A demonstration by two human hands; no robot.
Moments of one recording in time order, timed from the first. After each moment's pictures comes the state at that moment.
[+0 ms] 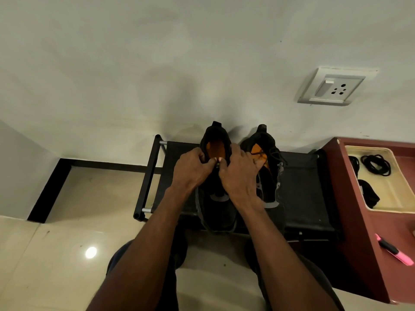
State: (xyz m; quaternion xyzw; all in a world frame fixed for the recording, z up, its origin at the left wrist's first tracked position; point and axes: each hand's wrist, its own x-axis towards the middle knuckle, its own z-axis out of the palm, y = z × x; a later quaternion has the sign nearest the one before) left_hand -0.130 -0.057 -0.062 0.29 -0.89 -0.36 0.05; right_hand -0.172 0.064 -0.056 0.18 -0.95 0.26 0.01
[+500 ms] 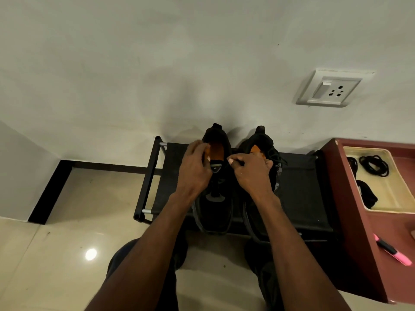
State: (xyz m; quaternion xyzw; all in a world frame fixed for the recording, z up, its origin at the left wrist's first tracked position) left_hand -0.125 -0.046 -0.064 0.24 -0.88 -0.38 0.14; right_hand -0.205 0.094 -0.064 0.18 -0.93 0.30 -0.08
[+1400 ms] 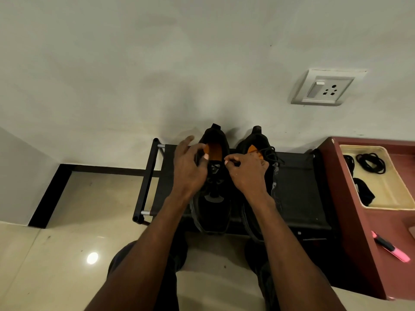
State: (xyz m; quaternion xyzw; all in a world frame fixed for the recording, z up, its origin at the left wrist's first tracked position) left_hand -0.120 -0.046 -0.057 0.24 -0.85 -0.42 0.20; right_hand -0.199 0.092 -0.067 0.17 -0.93 0.32 -0.06
